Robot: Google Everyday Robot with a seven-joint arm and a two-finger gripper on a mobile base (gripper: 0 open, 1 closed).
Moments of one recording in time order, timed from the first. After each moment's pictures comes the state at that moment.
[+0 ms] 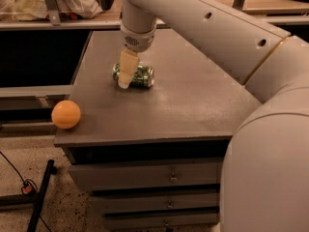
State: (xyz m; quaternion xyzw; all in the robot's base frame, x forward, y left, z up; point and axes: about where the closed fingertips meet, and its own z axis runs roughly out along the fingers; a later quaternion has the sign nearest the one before) arm 0.667 0.051 0.872 -0.58 0.80 -0.02 0.16
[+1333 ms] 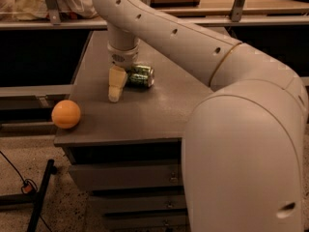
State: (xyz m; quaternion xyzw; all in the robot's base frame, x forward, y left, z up) arm 0.680 0.082 0.807 -0.60 0.79 -0.01 0.10
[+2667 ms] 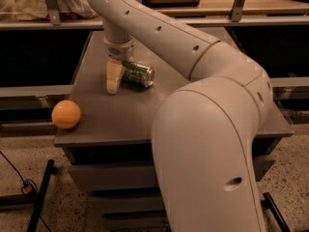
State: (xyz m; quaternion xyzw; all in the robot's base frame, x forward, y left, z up) arm 0.713 0.089 0.806 -0.59 0.80 -0.03 0.09
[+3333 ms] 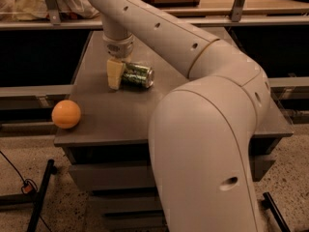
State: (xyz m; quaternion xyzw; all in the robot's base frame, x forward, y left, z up) arm 0.713 0.089 0.818 -0.59 0.80 -0.03 0.09
